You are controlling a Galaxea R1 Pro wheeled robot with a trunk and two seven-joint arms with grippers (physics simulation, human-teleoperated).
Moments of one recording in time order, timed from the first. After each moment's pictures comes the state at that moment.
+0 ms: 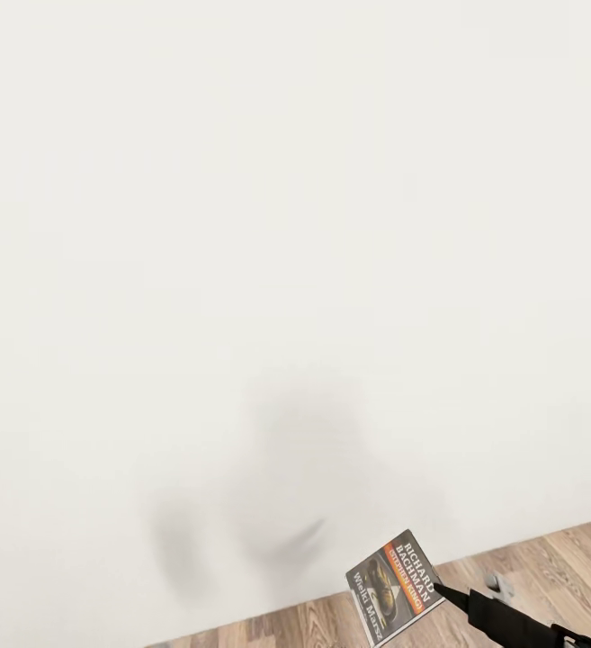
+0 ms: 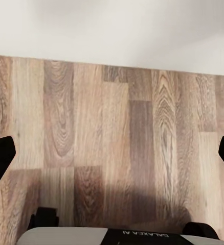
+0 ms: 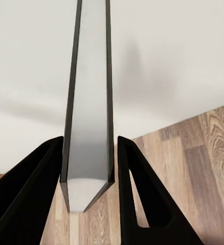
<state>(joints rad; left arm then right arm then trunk) -0.37 0.10 -0.34 -0.02 0.67 -0.17 -0.30 -0.58 -0.35 0.38 0.08 -0.81 0.05 1.11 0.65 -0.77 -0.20</state>
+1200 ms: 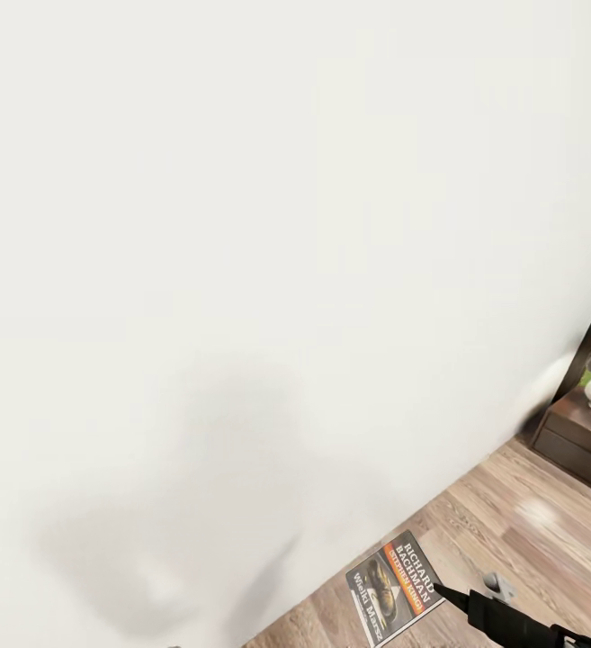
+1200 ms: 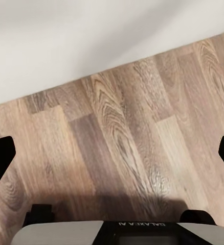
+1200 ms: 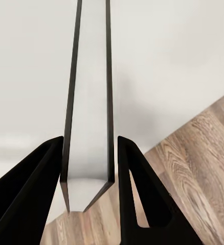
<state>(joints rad) -0.37 0.07 -0.34 -0.02 0.61 -0.16 -0.30 -0.58 -0.35 0.38 0.08 -0.81 0.05 1.12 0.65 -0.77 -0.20</state>
